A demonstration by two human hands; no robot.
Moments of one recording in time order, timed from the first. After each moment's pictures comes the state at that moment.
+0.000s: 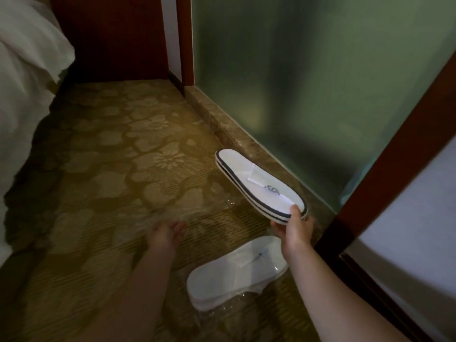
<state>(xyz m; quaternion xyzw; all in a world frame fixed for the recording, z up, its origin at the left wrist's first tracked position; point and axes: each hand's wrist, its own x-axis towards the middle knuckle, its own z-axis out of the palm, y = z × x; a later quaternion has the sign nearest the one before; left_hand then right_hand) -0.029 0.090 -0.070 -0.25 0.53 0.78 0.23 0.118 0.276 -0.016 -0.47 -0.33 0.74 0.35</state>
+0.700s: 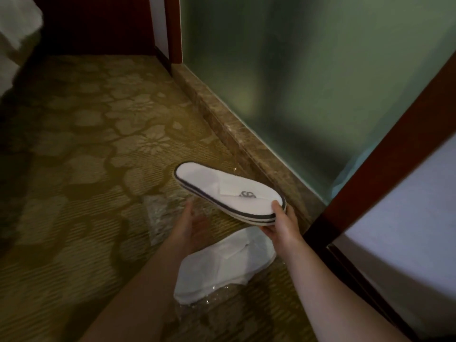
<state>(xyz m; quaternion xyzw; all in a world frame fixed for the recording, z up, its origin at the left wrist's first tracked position) -0.004 0.157 -0.092 -0.16 0.57 0.70 0.40 0.122 0.298 -0.042 -0.47 -0.42 0.74 0.23</state>
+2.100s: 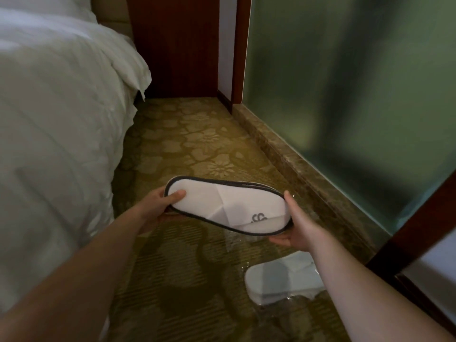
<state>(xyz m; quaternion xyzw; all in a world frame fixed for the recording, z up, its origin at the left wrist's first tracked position) -0.067 -0.092 0.058 0.02 0.67 0.67 0.32 0.072 0.174 0.038 -0.38 -0.56 0.73 -0.04</state>
